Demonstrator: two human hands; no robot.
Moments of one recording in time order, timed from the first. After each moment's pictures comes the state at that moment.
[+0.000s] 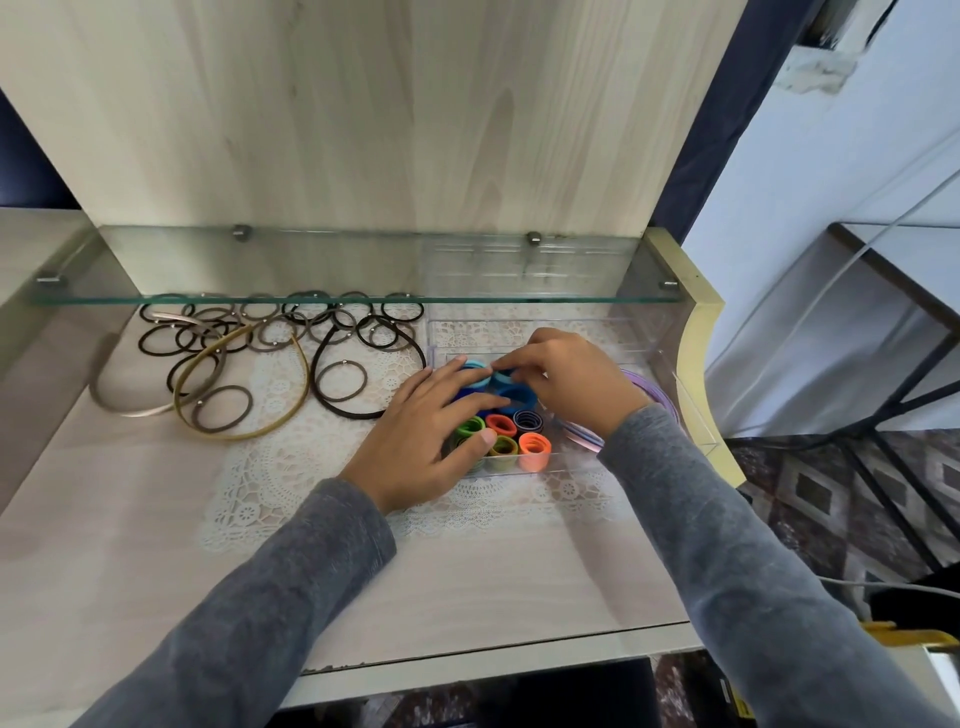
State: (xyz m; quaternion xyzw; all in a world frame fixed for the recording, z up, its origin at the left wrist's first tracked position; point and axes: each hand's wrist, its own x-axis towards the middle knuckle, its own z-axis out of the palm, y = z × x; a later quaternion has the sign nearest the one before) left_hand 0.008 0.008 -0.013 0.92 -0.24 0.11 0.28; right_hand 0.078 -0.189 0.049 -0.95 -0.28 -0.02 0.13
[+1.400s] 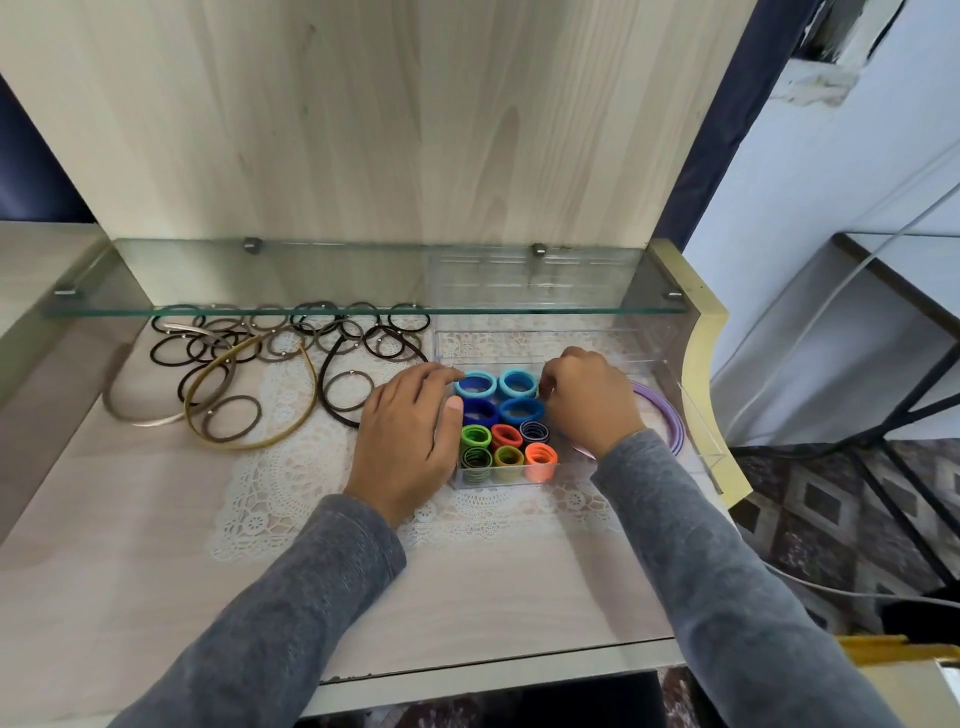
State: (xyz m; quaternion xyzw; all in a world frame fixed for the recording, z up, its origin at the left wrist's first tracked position) left_hand 0.007 0.006 -0.011 0.93 -0.06 0.20 0.28; right_hand 0.071 -0.187 0.039 -0.99 -0.12 -0.05 0.05
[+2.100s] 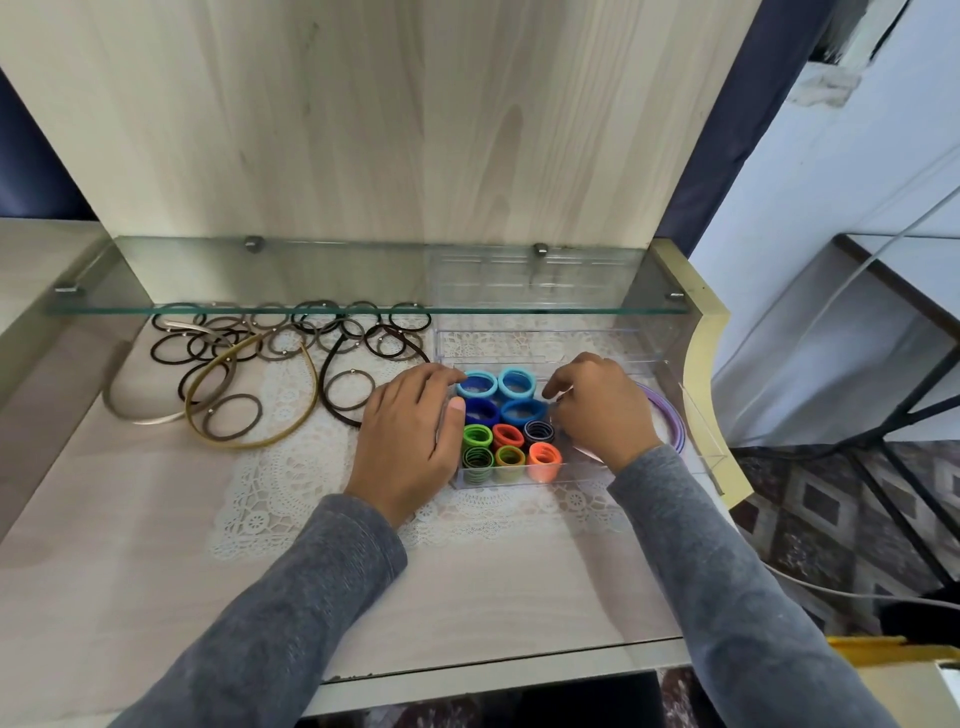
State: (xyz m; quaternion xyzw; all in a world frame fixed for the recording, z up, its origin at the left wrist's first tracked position) left_hand 0.007 0.005 -0.010 0.94 -0.07 0.20 0.28; right_hand 0.061 -0.197 0.039 -0.99 -0.09 -0.04 0.12
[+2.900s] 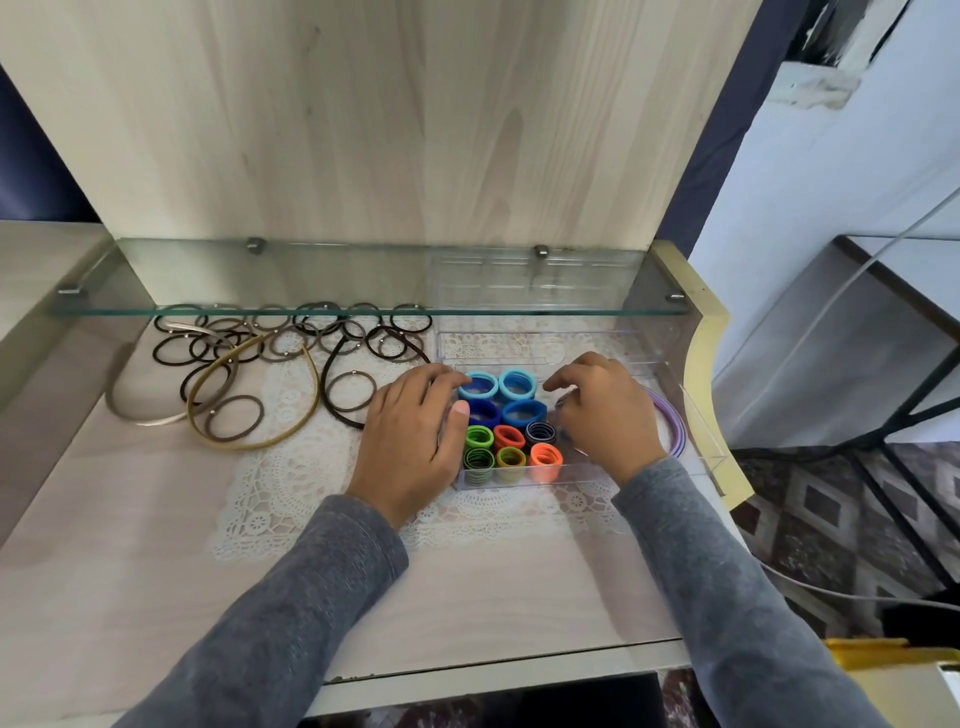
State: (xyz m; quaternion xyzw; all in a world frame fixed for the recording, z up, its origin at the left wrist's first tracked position) left_hand 0.006 0.005 -0.010 0.94 -0.08 0.20 0.28; right_hand 0.053 -0.198 0.039 -0.98 -0.09 -0.08 0.15
